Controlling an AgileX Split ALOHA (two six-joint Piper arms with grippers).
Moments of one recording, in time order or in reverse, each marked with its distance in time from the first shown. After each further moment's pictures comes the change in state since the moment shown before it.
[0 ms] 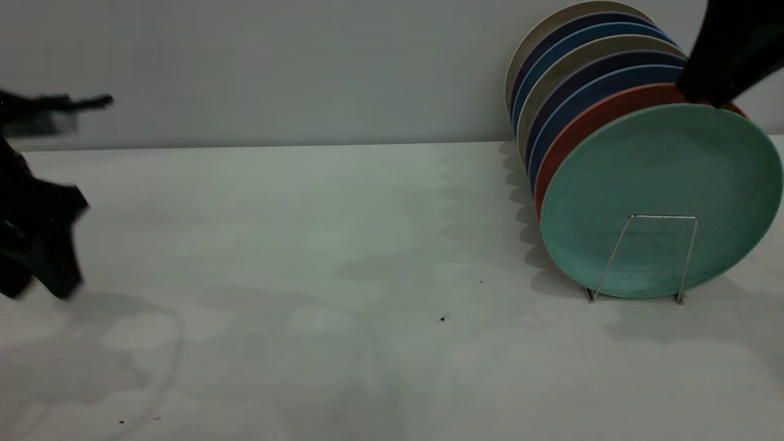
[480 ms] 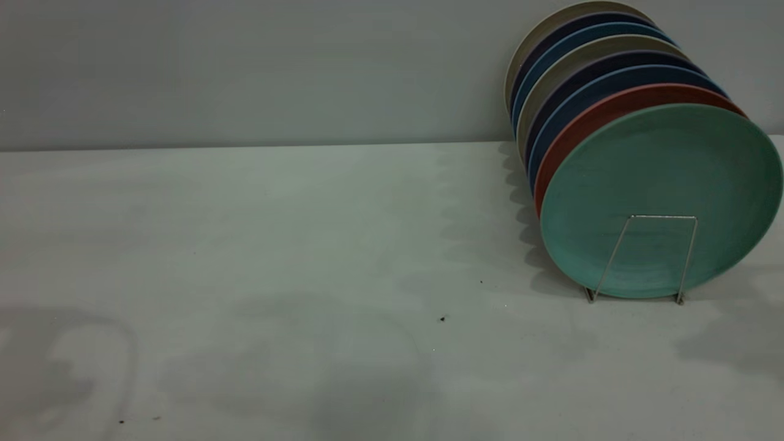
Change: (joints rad) left arm -0.001 -0.357 -0.018 0.188 0.213 -0.177; right arm 0.000 -0.132 0.003 -0.391 0.173 0.344
